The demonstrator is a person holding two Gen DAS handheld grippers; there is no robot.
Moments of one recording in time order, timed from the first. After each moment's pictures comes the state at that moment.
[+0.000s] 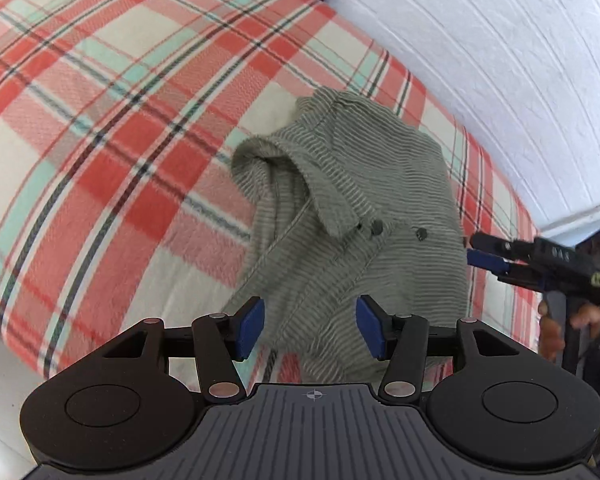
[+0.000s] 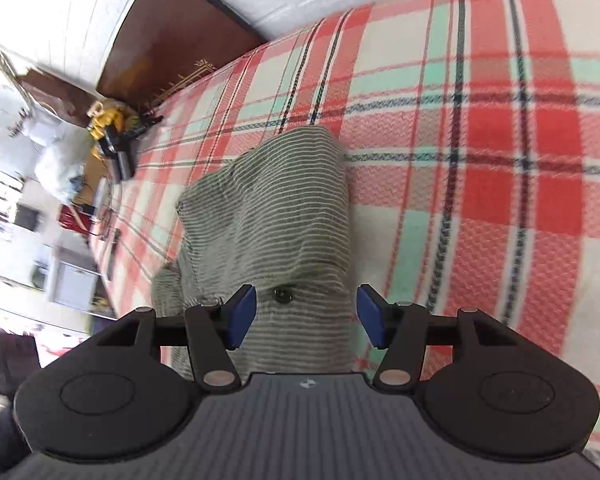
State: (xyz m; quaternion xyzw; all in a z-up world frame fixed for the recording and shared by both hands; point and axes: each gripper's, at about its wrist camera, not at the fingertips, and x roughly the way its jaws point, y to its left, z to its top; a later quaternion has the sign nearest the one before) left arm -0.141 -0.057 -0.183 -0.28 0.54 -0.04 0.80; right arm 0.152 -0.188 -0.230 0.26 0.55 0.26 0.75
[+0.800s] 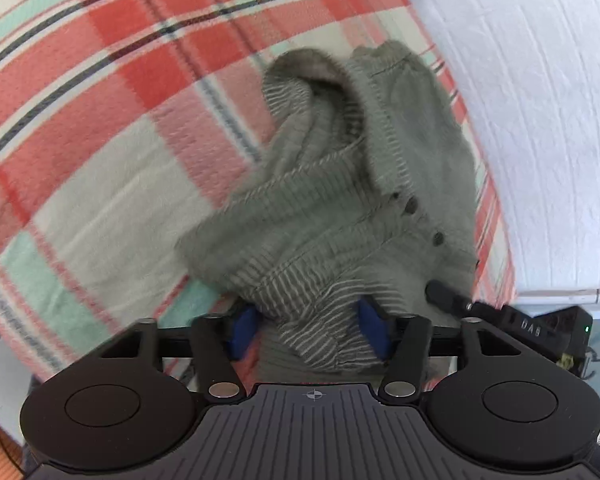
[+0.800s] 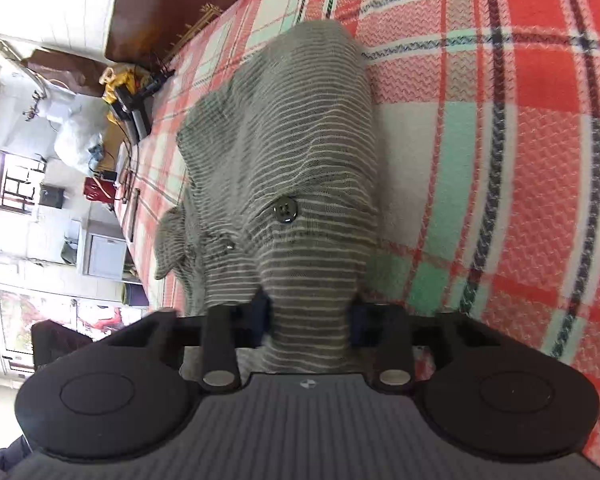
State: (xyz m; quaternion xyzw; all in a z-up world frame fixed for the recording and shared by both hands) left arm -0.154 -0.075 -0.243 -0.44 0.51 0.00 0.74; right arm 0.125 -0.164 -0.264 0.29 0.59 0.30 0.69
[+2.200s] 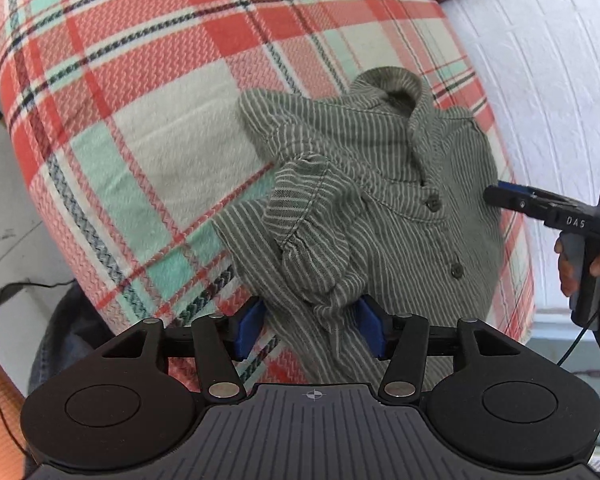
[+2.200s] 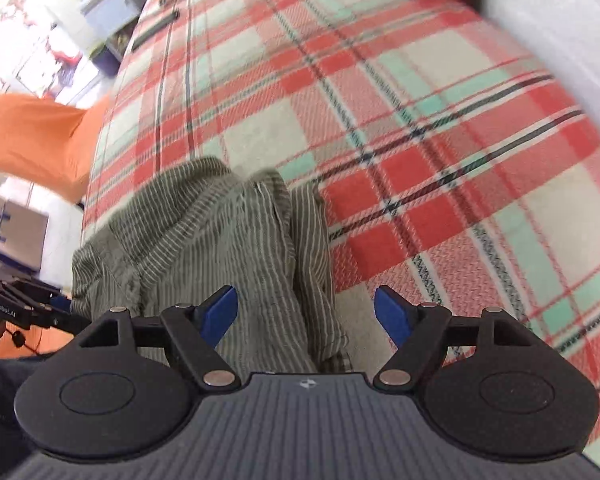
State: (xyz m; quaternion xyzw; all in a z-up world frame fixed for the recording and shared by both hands) left arm -0.214 -0.095 -0.237 -0.46 0.51 0.08 0.72; right arm 0.238 -0.089 -0.213 -0.16 0.55 0.47 0.67
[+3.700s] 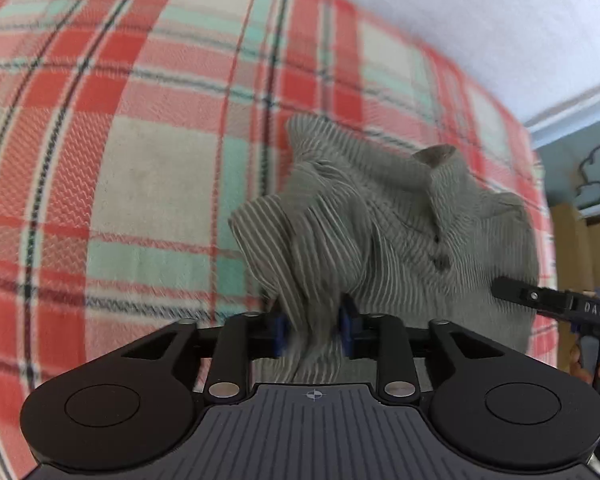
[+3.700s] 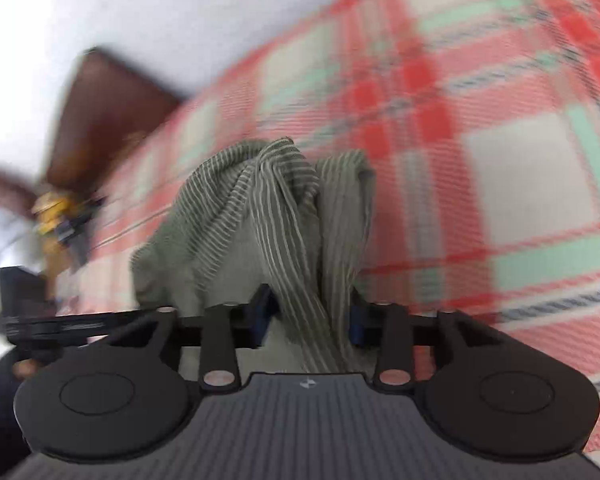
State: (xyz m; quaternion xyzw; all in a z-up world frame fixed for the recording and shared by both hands) left arm -0.009 -0.087 -0.229 -0.15 0.62 -0.19 0.75; right arm 0.078 -0.220 -0.236 0.33 0.50 0.06 0.79
